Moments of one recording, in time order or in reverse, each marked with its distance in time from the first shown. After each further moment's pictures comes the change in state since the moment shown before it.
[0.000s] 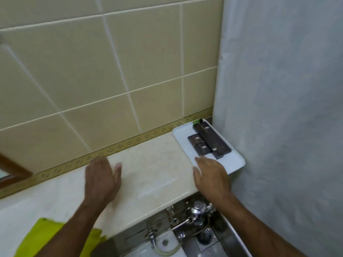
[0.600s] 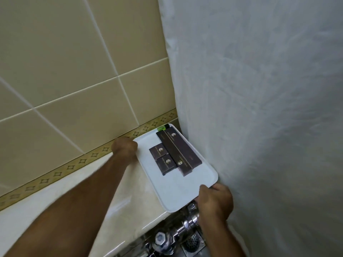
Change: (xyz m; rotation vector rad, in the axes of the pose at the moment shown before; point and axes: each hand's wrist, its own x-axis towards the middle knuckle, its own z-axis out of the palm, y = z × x) left_hand 0.171 0.238 0.103 -0.534 -0.257 -0.411; right_hand 0.010 0.107 0.020 0.800 0.235 1.375
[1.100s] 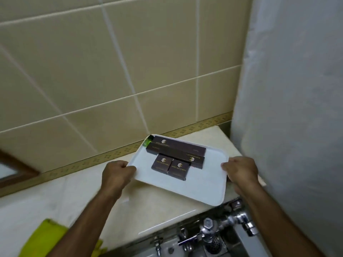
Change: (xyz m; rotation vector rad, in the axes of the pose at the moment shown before) left_hand -0.074 -0.175 -0.170 -0.248 0.086 -0.108; right_hand -0.043 -0.060 0.049 -0.320 -0.364 -0.359
